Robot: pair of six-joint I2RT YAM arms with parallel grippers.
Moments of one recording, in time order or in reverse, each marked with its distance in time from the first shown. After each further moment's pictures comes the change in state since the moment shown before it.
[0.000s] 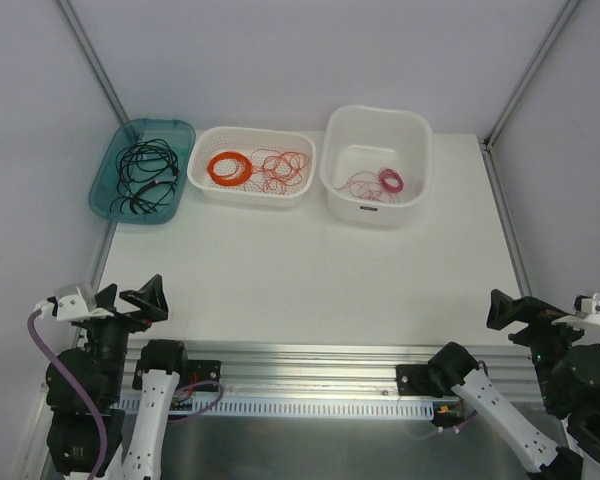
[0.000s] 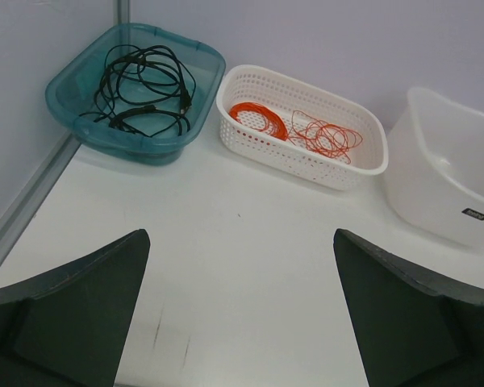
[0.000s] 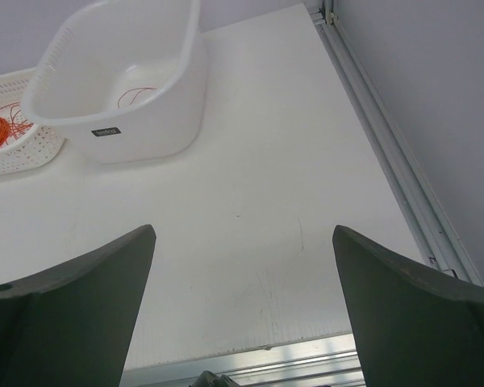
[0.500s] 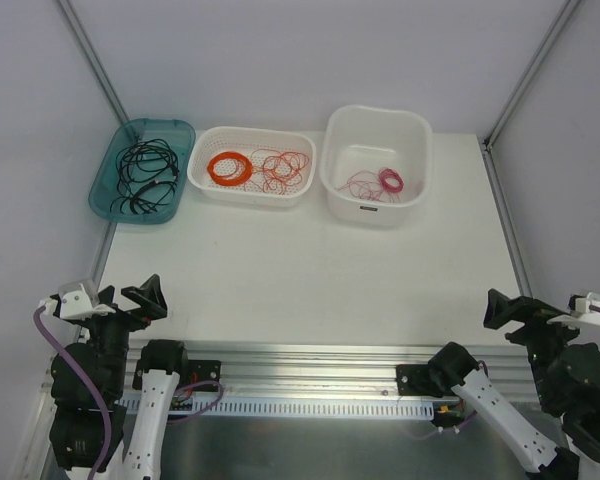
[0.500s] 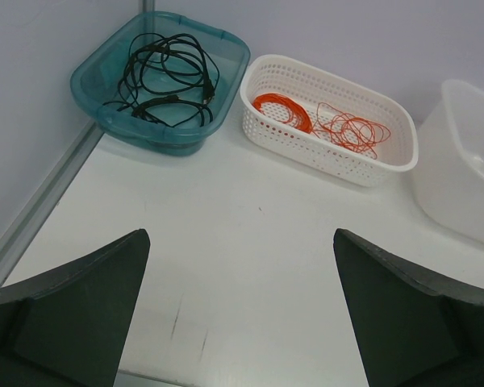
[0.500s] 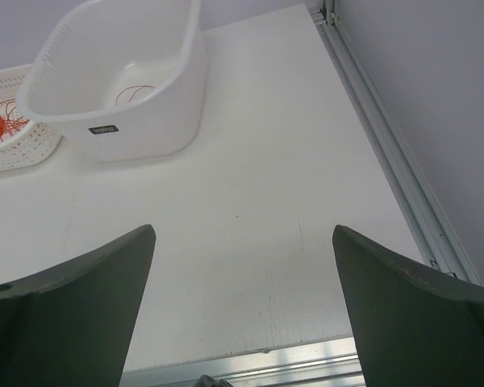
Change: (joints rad) left arm -0.003 0.001 -0.021 -0.015 -0.058 0.022; right arm 0.000 -0.033 -0.034 0.020 -0.002 -0.019
